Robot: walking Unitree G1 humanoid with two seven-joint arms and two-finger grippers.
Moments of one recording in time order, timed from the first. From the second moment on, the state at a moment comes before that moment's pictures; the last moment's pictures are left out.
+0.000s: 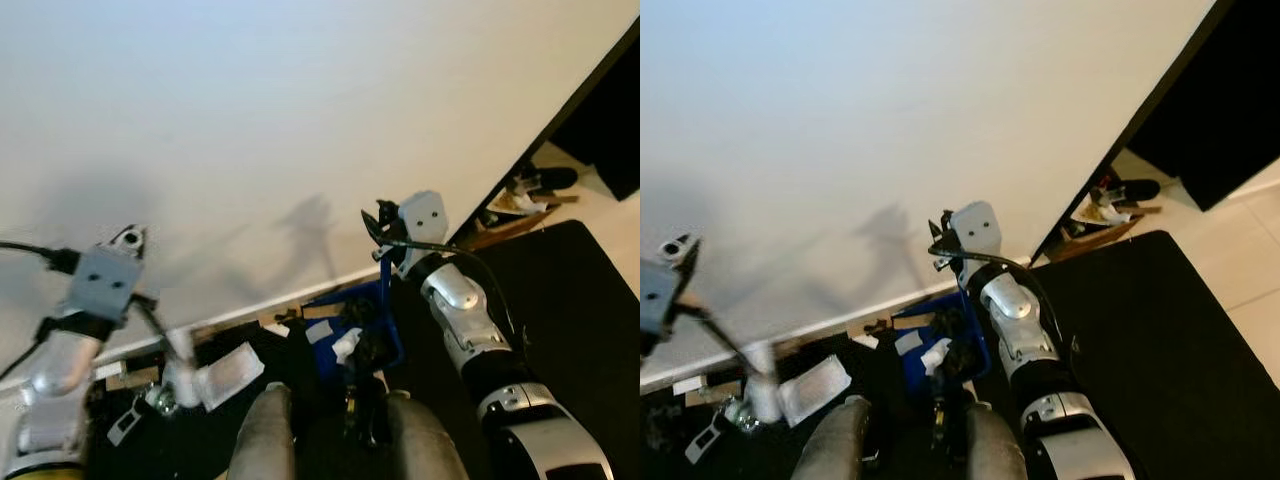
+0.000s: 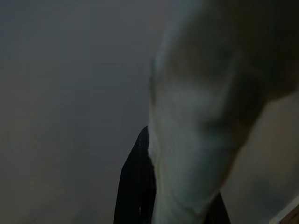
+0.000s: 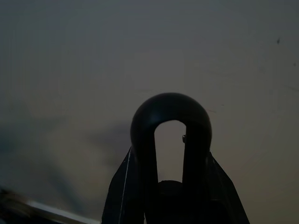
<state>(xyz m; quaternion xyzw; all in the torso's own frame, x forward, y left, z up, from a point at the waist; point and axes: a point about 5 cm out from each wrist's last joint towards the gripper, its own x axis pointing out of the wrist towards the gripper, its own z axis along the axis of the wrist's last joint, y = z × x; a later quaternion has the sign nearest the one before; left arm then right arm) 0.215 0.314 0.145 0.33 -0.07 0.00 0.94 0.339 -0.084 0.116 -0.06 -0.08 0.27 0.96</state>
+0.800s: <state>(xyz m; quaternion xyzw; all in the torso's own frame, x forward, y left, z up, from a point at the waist) 0.273 0.291 0.094 0.11 -0.05 0.07 0.99 0.337 -0.081 0.114 -0.07 -0.07 0.29 0.95</state>
